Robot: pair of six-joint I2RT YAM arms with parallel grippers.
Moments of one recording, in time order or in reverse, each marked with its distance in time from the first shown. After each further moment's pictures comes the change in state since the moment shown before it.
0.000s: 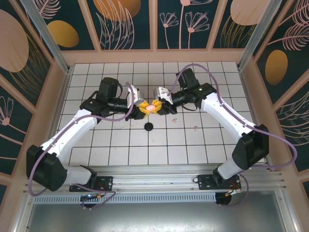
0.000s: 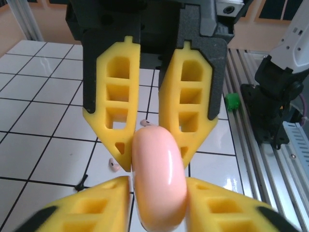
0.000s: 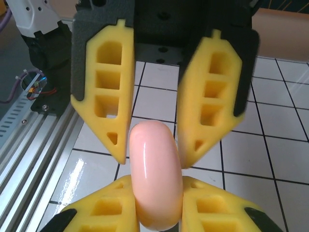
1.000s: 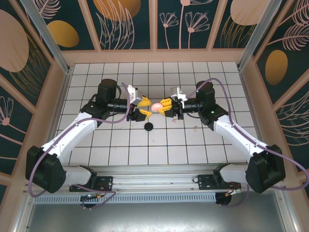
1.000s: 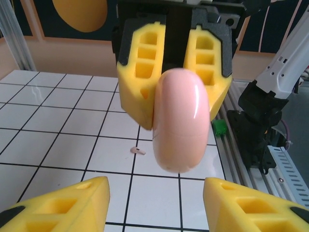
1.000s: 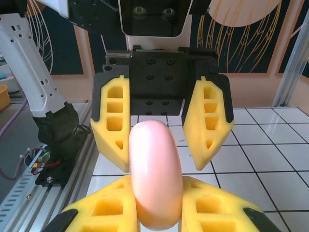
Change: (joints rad) left arm -0.001 -0.021 -0.082 0.235 0.104 -0.141; right arm -0.077 -0.279 -0.487 0.823 -0.143 0.627
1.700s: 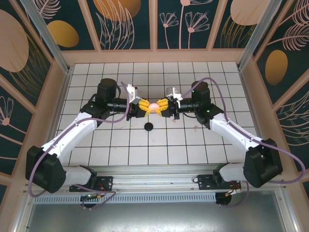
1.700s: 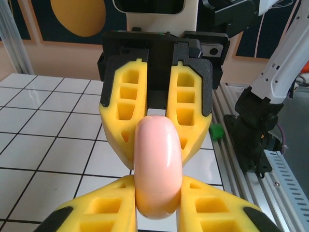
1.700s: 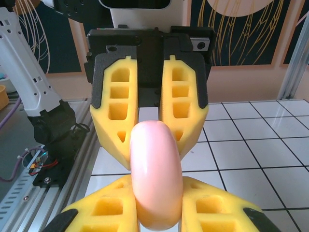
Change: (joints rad) left arm 0.002 0.000 0.000 0.021 0.016 -0.026; right arm 0.028 0.060 0.007 0.040 0.027 0.025
